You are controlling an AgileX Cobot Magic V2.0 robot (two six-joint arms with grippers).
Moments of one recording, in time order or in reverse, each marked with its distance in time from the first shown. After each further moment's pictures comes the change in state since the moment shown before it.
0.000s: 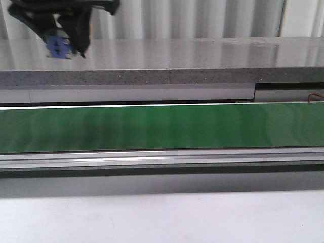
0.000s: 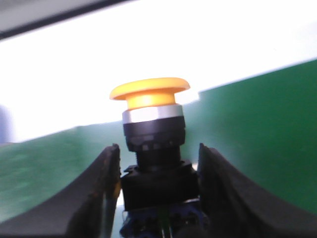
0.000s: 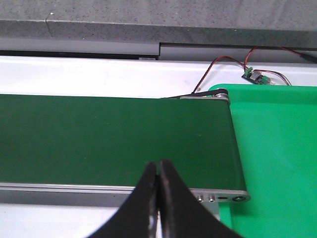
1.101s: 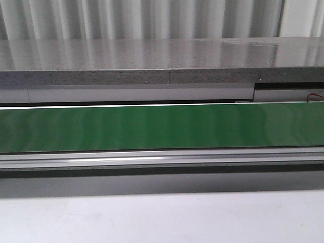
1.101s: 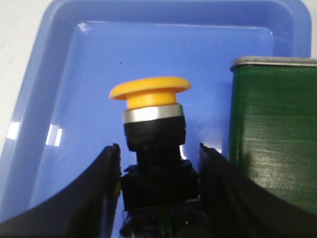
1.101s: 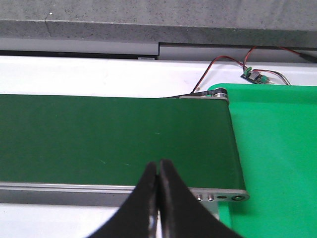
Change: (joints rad) left arm 0.985 0.042 0.353 -0.377 -0.466 0.783; right arm 0.000 -0.001 0.000 0.000 0.000 -0.002
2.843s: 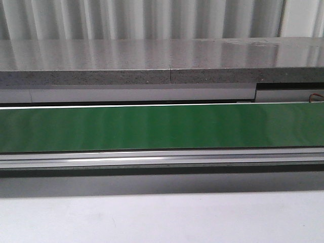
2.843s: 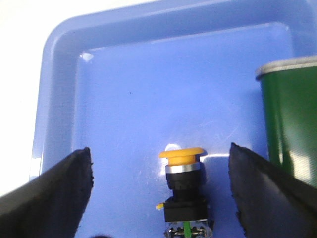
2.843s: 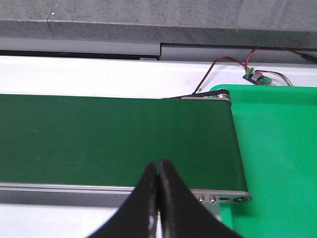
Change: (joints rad) left arm 0.088 0.042 -0.059 -0.335 -0.050 0.512; right arm 0.000 0.000 0.000 0.000 0.000 0.000
